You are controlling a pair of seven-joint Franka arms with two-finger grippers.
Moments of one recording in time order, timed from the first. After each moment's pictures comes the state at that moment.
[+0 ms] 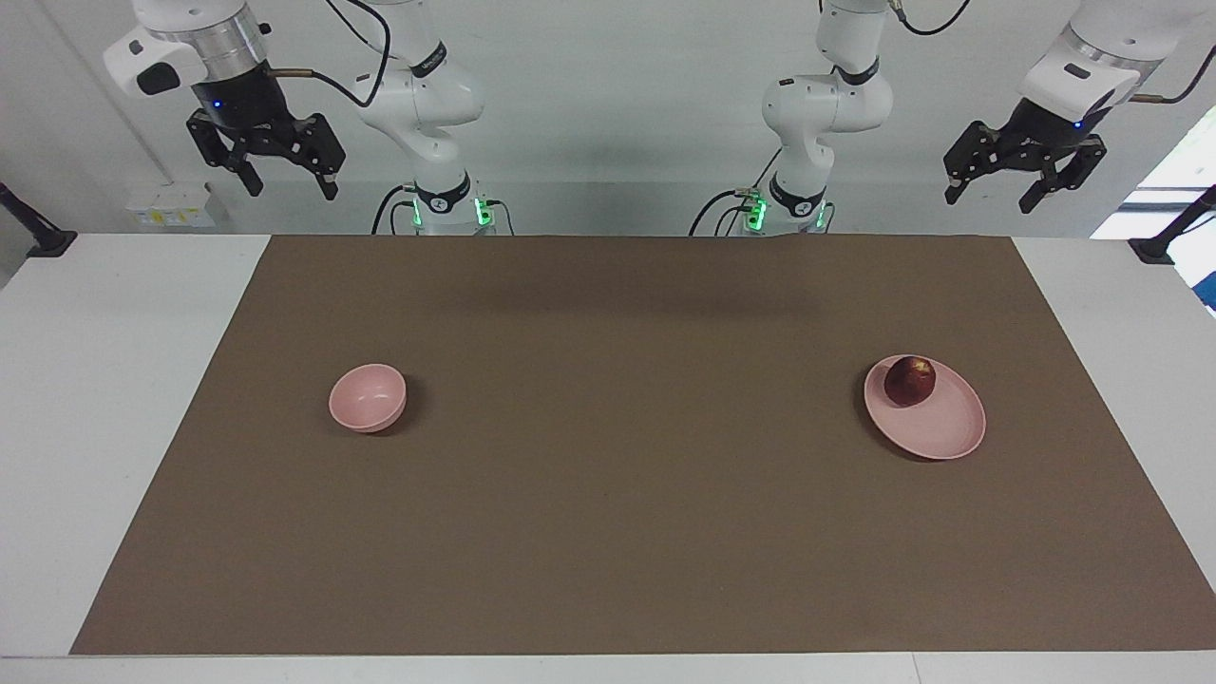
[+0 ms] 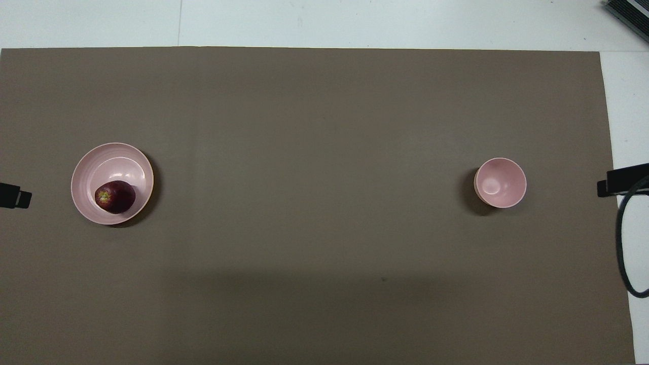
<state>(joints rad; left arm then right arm) -0.03 -0.09 0.03 -1.51 -0.03 1.39 0.19 0.09 -0.09 -0.12 -1.49 -0.01 1.40 0.07</state>
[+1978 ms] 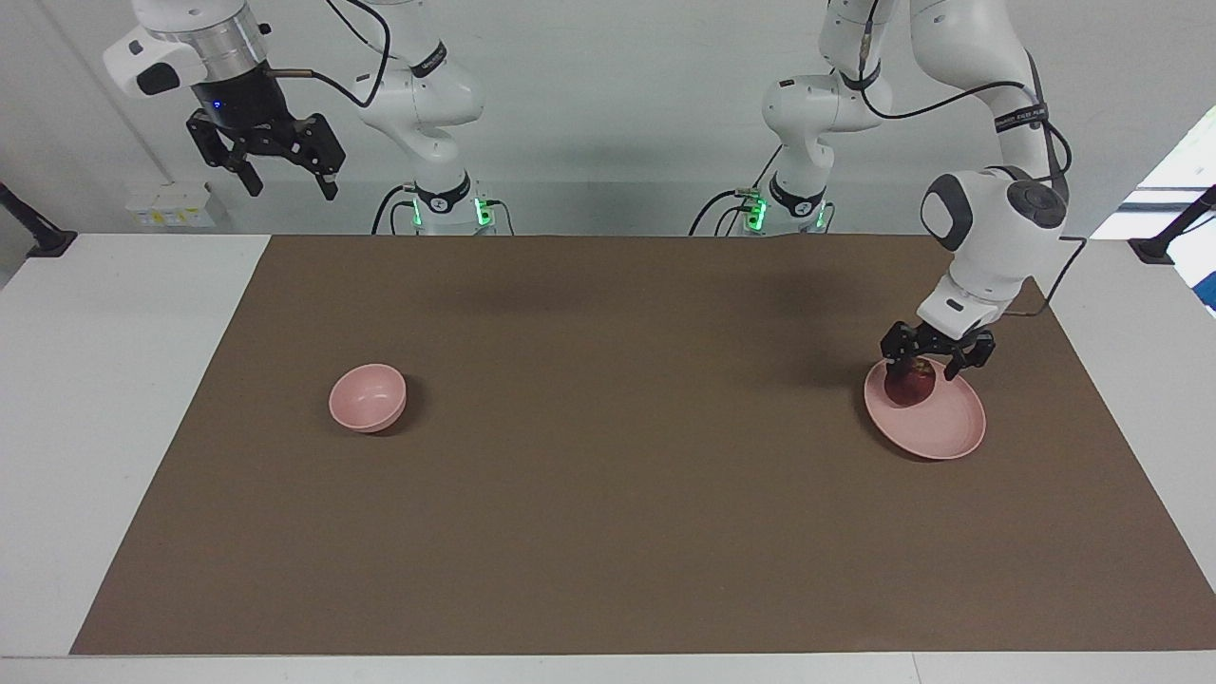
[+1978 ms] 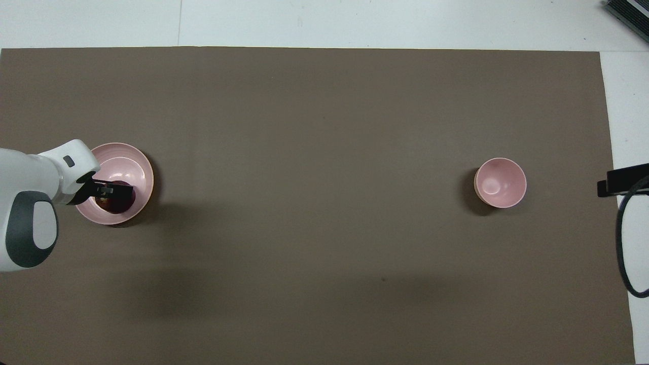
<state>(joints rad) 0.01 0.06 0.04 -2.20 -0.03 2.36 0.27 0.09 -0.09 -0.12 -1.49 -0.01 1.40 0.07</state>
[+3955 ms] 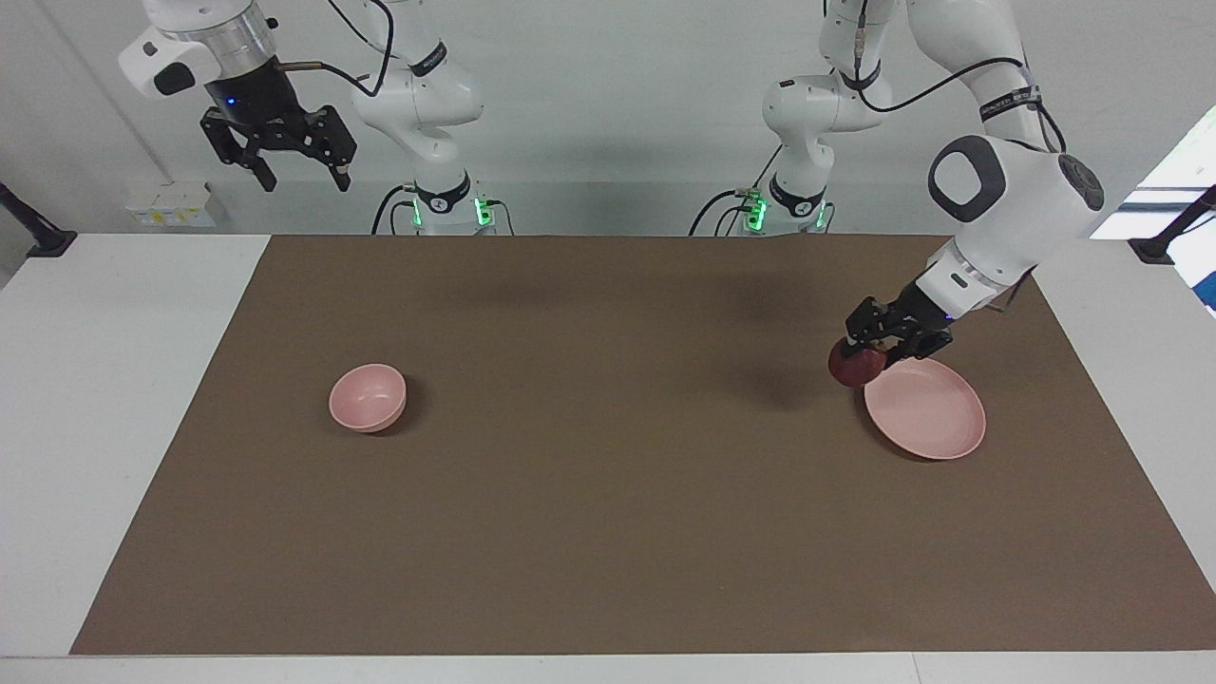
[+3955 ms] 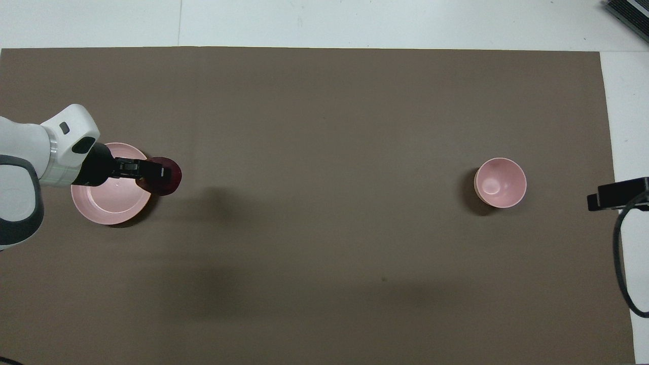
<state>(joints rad) 0.02 0.04 -0.09 -1.99 -0.49 2.03 0.29 0.09 -0.11 -0.11 -1.54 0.06 1.38 0.04</state>
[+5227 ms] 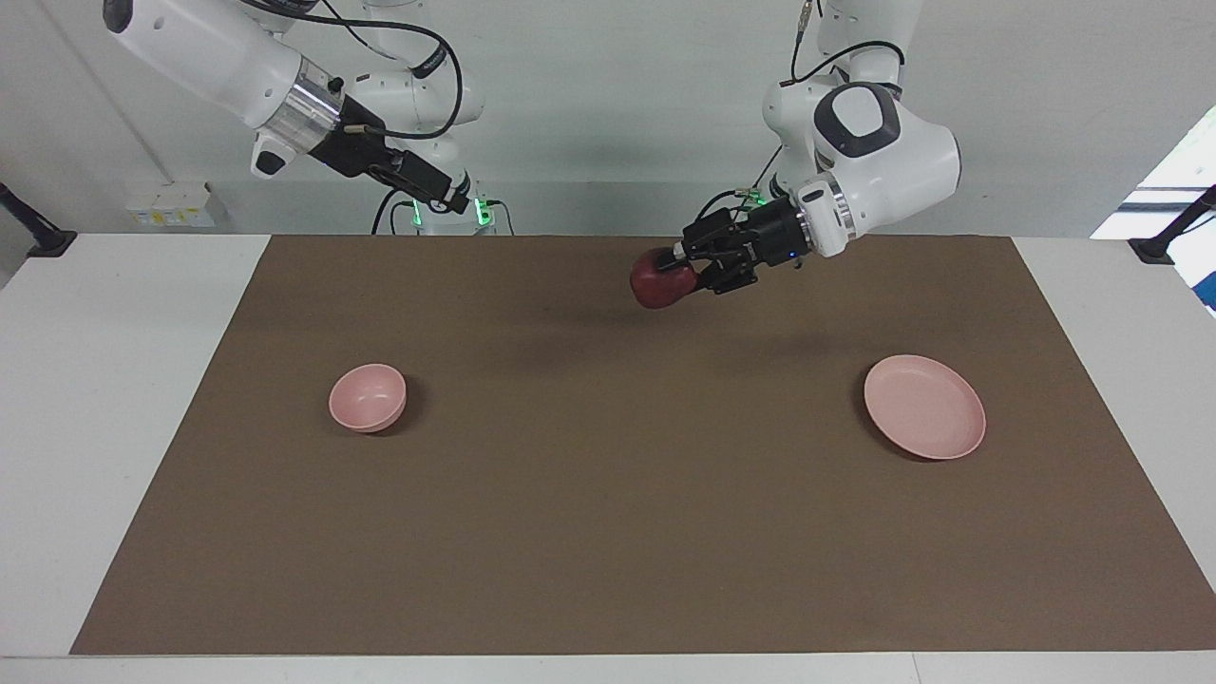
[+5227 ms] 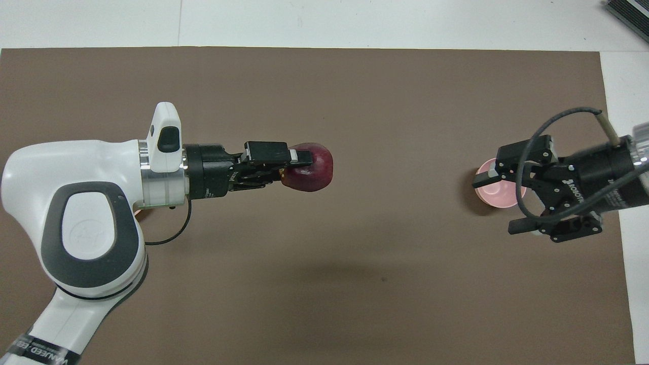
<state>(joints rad) 0.02 -0.04 -0.44 -1.98 -1.33 2.19 0.09 0.12 -0.06 -0.10 -1.65 0.66 1.45 0.78</state>
